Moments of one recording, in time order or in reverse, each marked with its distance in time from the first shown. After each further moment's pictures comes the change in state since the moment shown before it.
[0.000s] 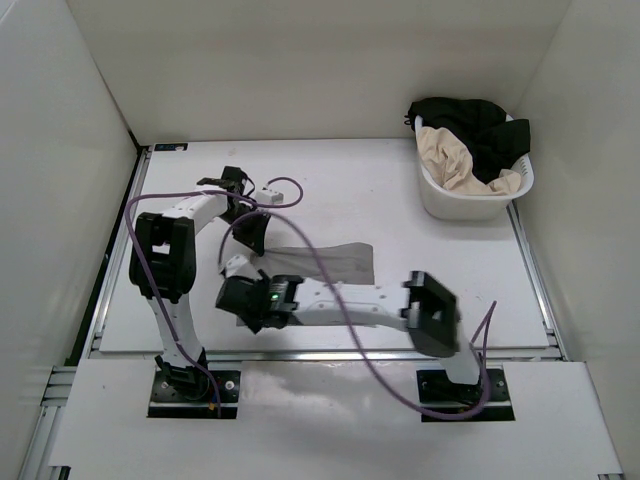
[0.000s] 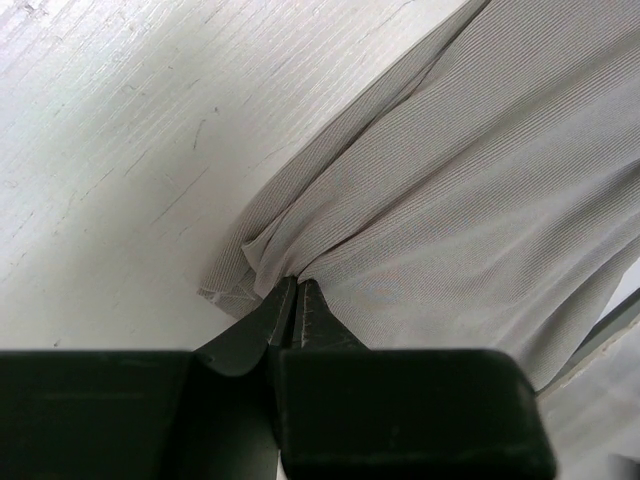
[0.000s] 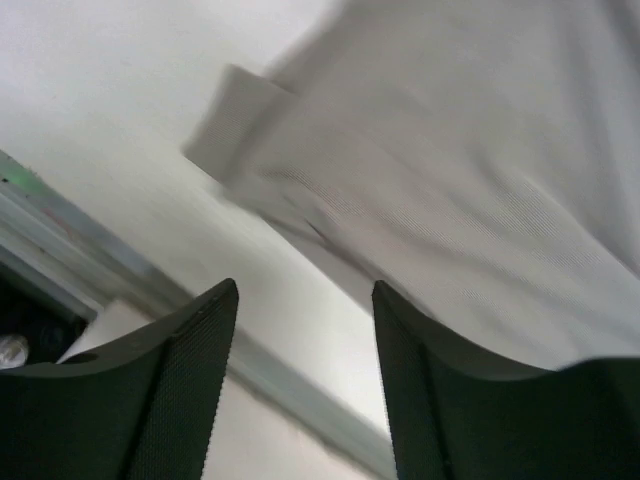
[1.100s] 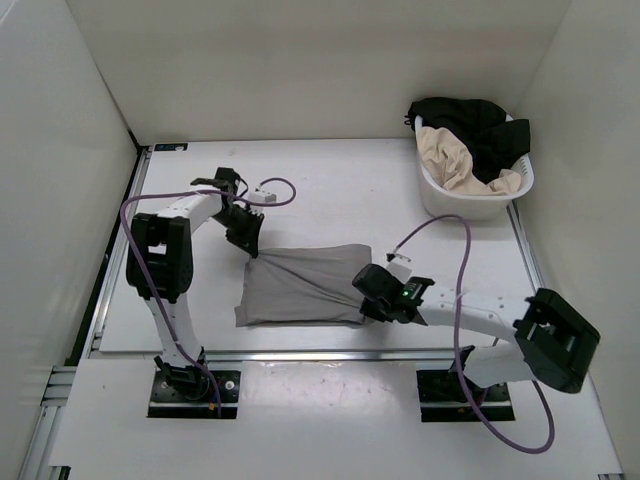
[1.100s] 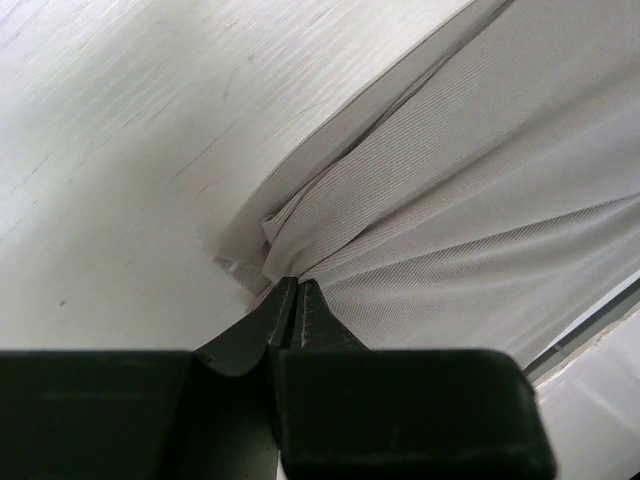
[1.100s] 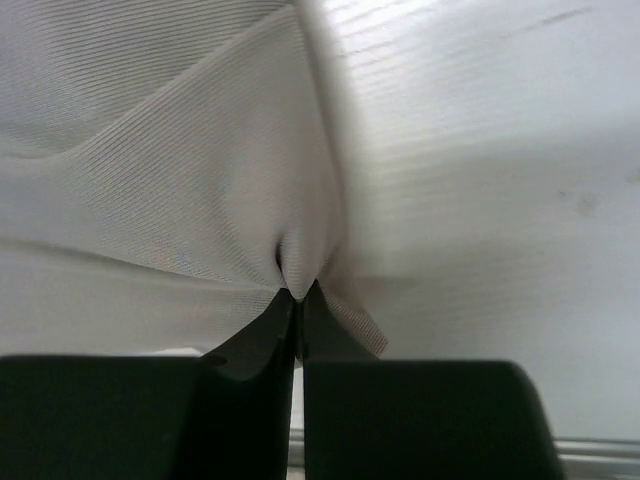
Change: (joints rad) left arm 0.035 -0.006 -0.010 -0.032 -0.011 -0.008; right arm -0.428 -0.777 -1.152 0.332 -0.067 0.768
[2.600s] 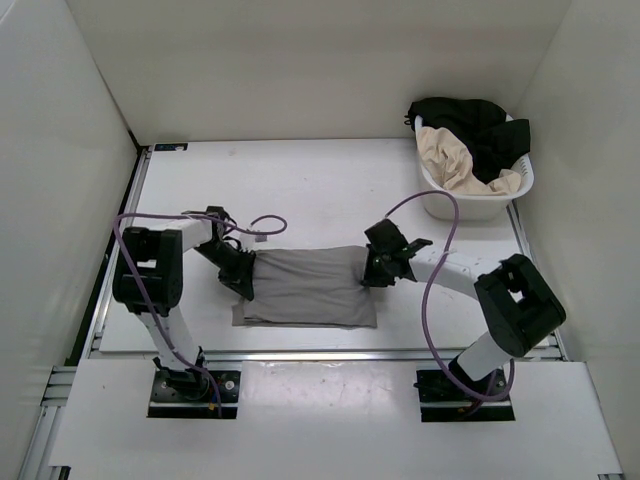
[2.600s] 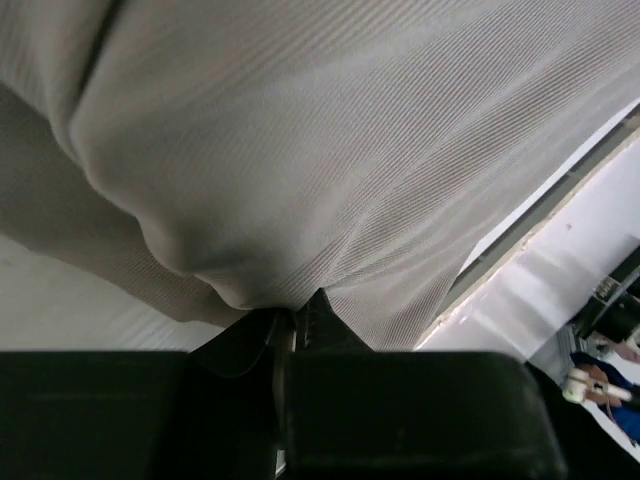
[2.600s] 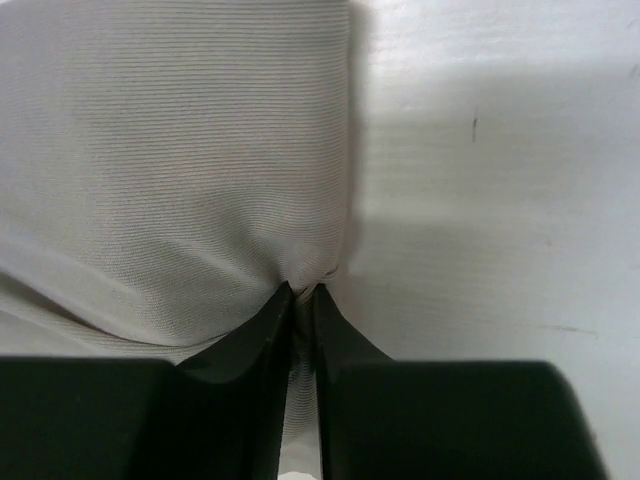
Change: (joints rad) left arm 0.051 -0.139 -0.374 -0.011 0.136 -0.012; right arm -0.330 0.228 0.178 0.097 -0.310 -0.480
